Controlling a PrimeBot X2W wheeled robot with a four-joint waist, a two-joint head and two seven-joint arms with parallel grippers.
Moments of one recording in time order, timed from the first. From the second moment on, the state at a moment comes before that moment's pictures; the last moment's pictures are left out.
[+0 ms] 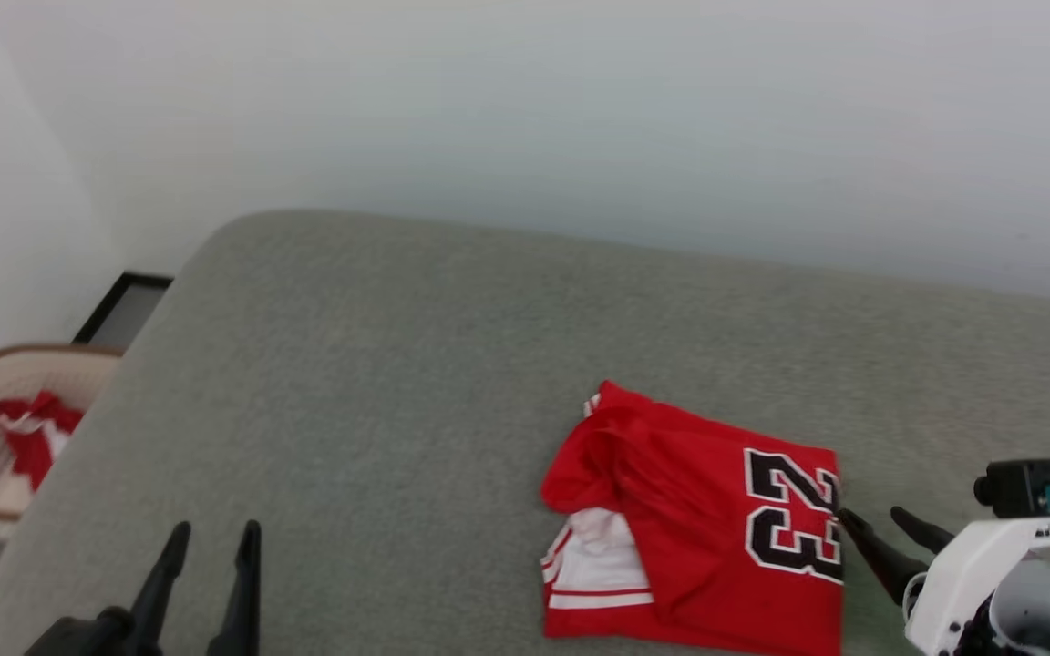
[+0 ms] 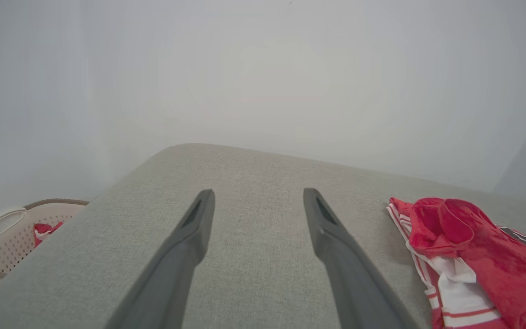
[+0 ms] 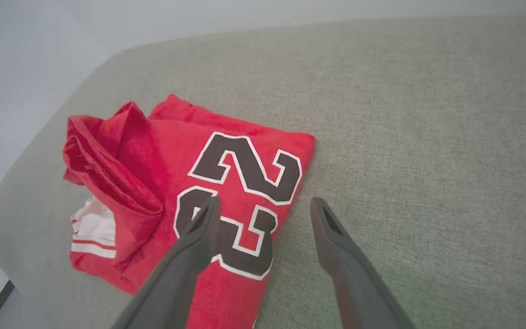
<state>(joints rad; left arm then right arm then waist) 0.12 0.28 0.00 0.09 -0.41 -0.13 -0.26 -0.22 -0.43 0.35 0.38 0.81 0.13 0.21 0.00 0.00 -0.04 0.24</state>
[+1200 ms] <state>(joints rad) 0.03 0.23 -0.03 0.10 -0.43 -0.13 -0.26 -0.36 -0.34 0.14 0.29 0.55 0.13 0.77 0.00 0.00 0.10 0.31</state>
